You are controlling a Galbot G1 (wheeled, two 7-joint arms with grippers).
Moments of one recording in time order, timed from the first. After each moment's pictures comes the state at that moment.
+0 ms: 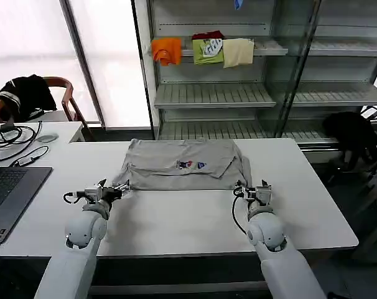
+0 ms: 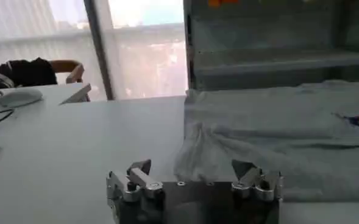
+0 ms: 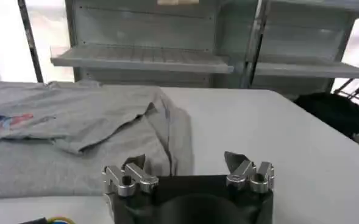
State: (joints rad) left arm 0.89 -1.23 -0.46 -1.59 -0.30 0.57 -0.10; right arm -0.87 1.32 0.25 1.66 0.37 -0.58 0.42
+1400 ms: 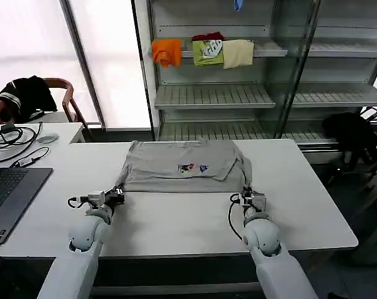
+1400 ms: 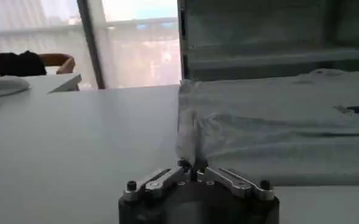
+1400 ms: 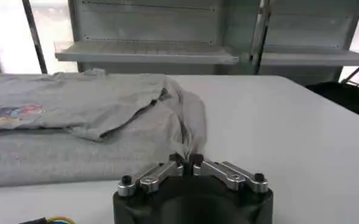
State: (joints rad) left arm 0.94 -1.22 -0.44 -1.57 -0.32 0.57 -0.08; right arm -0.94 1.33 0.26 1.68 0.37 -0.58 0.42
